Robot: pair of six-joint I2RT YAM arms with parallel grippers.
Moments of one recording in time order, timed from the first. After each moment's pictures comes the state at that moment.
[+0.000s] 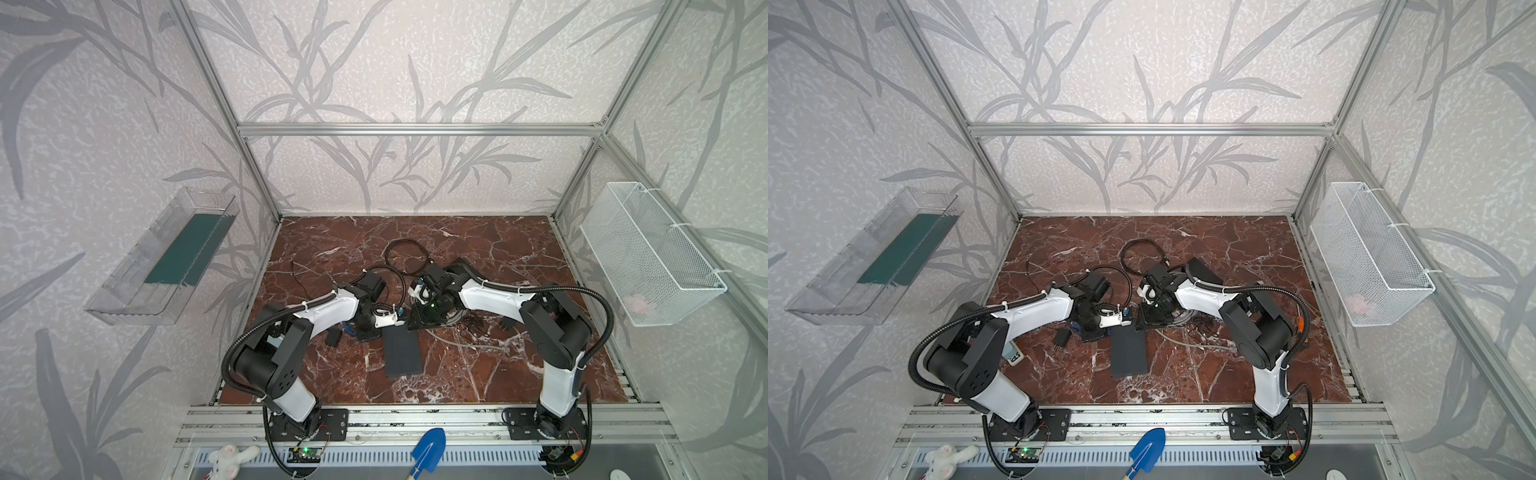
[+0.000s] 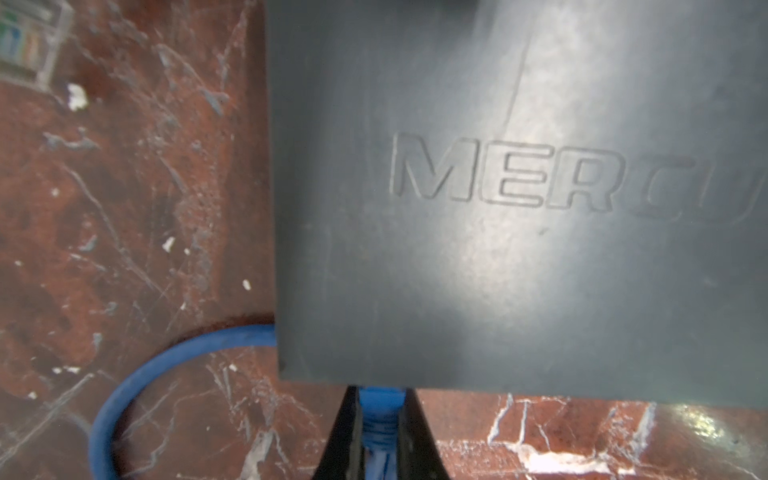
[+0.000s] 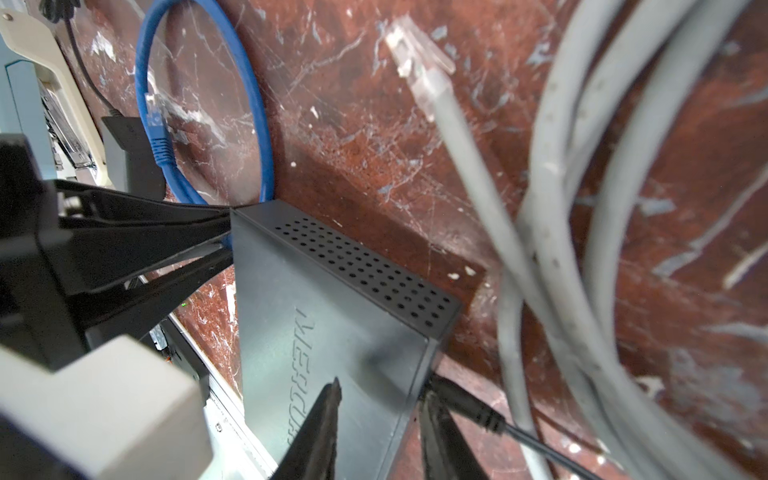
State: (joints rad) left arm -0.50 1.62 0.88 -0.67 0.17 0.87; right arm 0.75 1.94 1.22 -0.49 -0.54 0.50
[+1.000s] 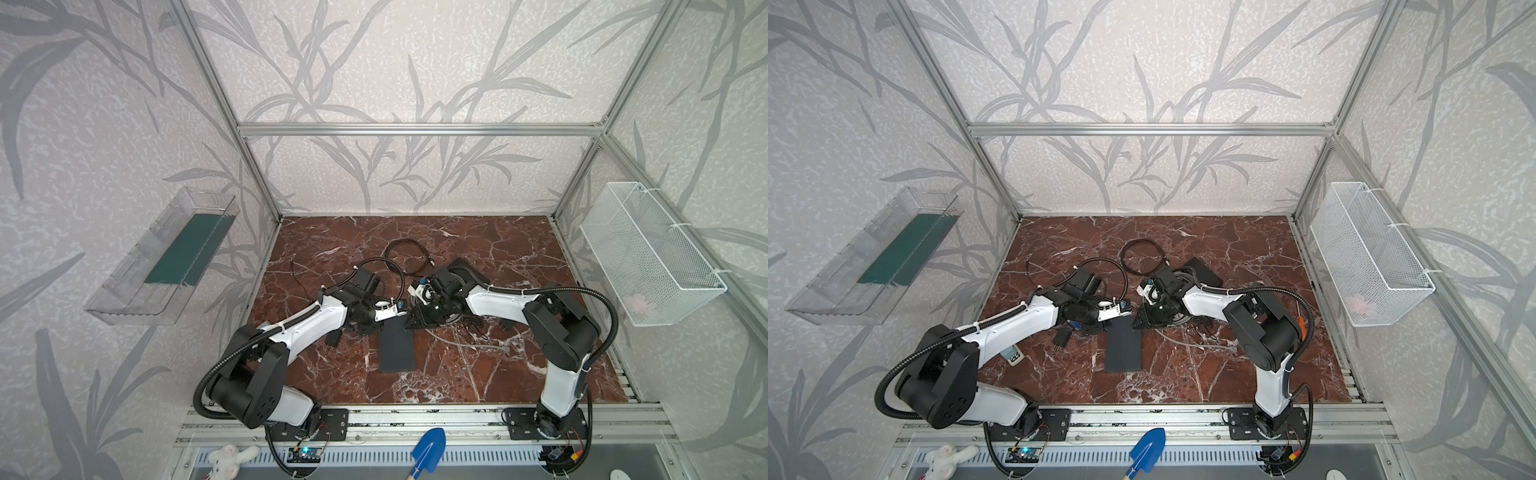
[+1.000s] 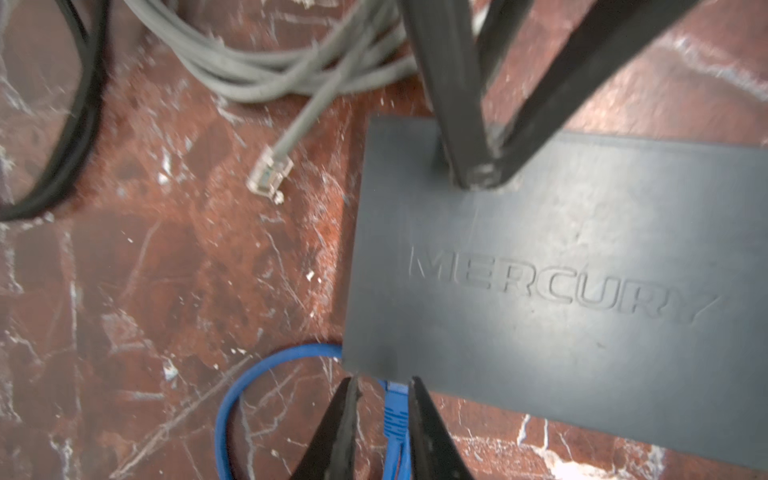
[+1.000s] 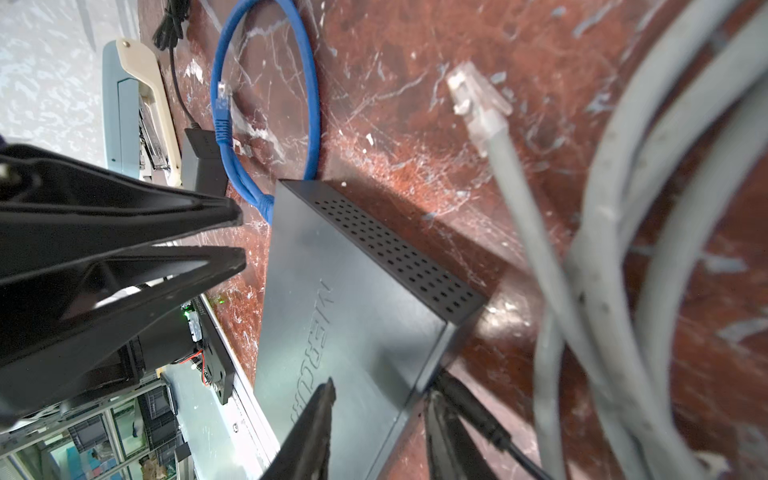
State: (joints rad) left arm -0.48 1.45 0.84 -0.56 0.20 0.89; right arm 0.70 1.88 1.08 -0.26 -0.63 0.50
